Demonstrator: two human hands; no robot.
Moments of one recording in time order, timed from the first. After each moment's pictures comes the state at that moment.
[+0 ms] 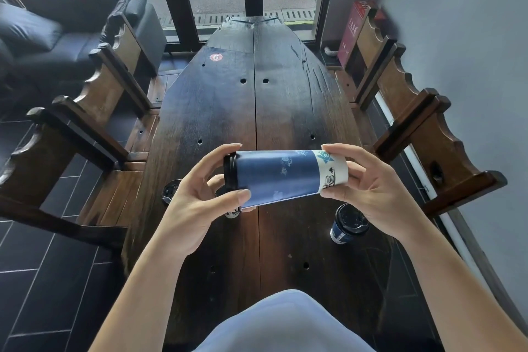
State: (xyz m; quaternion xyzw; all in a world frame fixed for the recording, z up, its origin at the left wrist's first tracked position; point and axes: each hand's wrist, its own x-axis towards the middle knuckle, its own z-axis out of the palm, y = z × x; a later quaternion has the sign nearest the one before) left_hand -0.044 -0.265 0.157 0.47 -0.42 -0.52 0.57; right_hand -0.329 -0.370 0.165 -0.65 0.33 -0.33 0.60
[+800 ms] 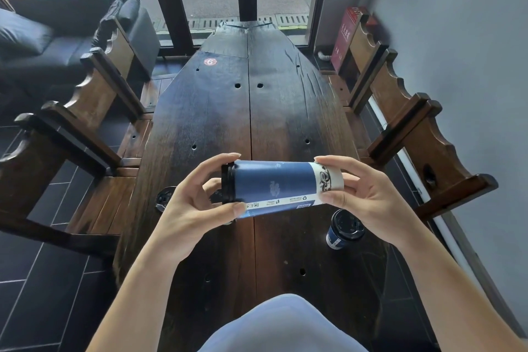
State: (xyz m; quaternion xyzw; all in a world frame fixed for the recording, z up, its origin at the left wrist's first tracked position) left_hand -0.039 -0.270 0.154 0.47 -0.46 -0.51 0.55; right_hand -0.333 -0.374 0.163 -0.67 0.34 -0.31 0.59
